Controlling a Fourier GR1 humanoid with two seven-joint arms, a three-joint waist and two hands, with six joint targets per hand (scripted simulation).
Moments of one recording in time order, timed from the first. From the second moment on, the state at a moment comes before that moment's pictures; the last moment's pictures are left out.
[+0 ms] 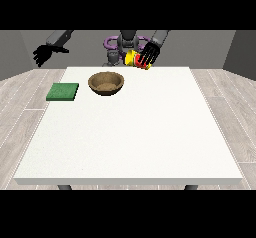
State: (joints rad) left arm -0.68 0.03 -0.31 -0.80 -0.86 0.56 0.01; right arm -0.27 -0.48 -0.42 -0.71 -0.22 0.39 -0.50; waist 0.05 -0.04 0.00
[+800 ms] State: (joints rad) left arm -0.80 0.00 -0.58 -0.86 -1.21 0.45 0.39; right arm -0.44 -0.47 -0.37 -0.66 -0.18 0.32 -0.45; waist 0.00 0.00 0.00
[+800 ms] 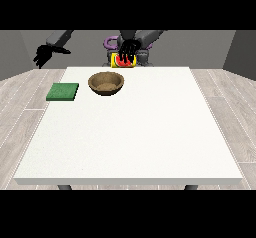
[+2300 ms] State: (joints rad) left arm -0.97 0.01 -0.73 -0.98 -1.55 -0.01 0.31; right arm -0.48 -0.47 -0.37 -0.58 -0.20 0.35 -0.46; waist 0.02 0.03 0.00
